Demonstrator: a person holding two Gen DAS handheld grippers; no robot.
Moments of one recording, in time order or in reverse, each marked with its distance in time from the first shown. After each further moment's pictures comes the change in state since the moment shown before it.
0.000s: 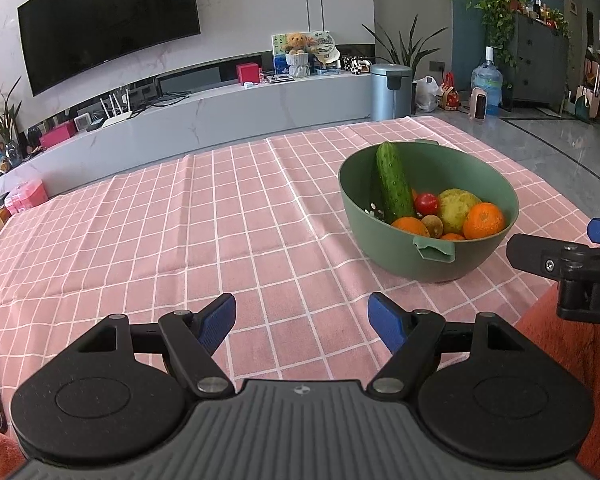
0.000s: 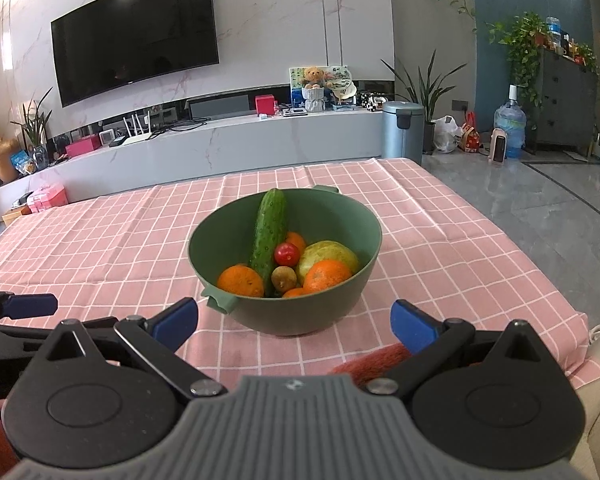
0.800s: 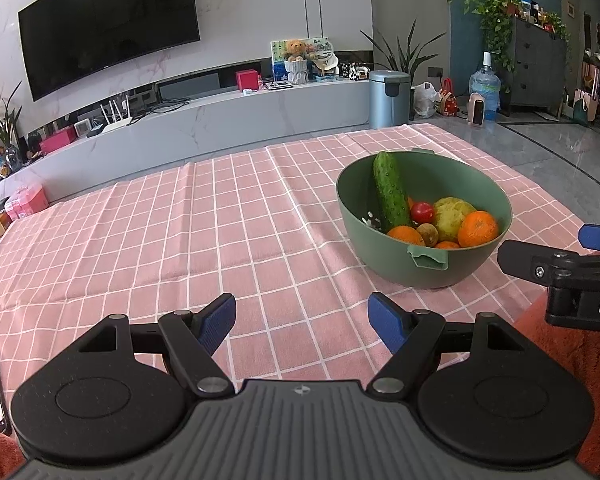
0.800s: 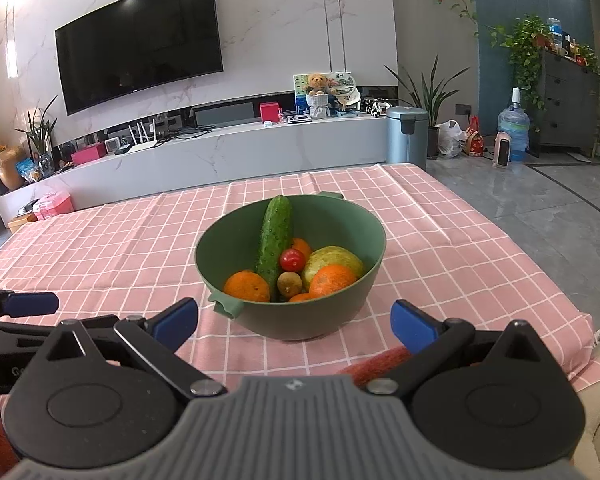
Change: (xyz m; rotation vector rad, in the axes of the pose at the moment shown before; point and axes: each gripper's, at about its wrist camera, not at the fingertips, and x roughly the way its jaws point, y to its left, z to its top) left arm -0.007 -0.001 0.006 0.004 -0.016 -0.001; right arm 0.000 -0.005 -0.004 0.010 -0.024 0.021
